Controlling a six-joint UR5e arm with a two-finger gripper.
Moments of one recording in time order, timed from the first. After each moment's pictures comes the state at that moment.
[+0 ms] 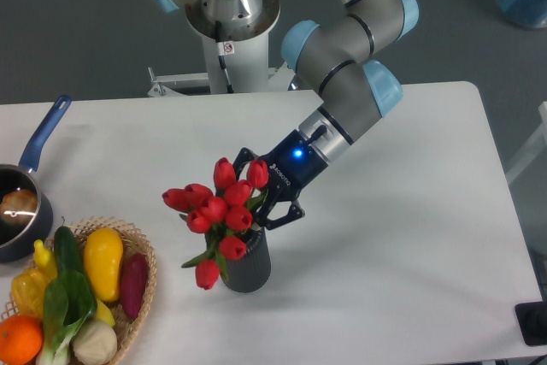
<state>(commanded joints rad) 2.65 -1.91 -1.85 -0.95 0.38 1.39</state>
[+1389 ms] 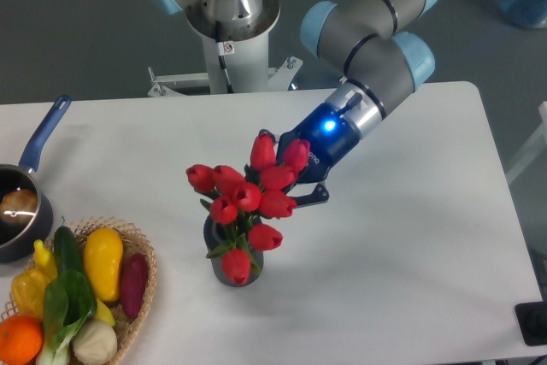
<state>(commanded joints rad) 2.72 -1.83 -1.73 -0.95 0.18 1.18</state>
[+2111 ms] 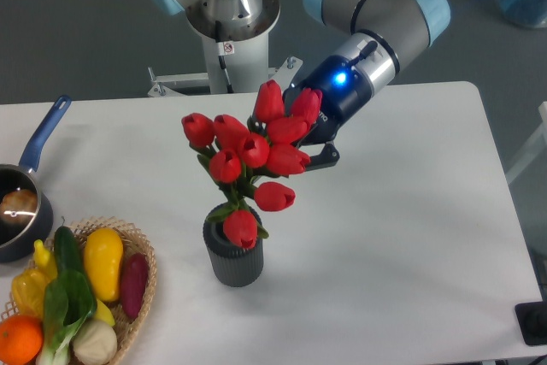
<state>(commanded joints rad) 2.72 -1.76 -1.69 -0.95 0.14 1.06</state>
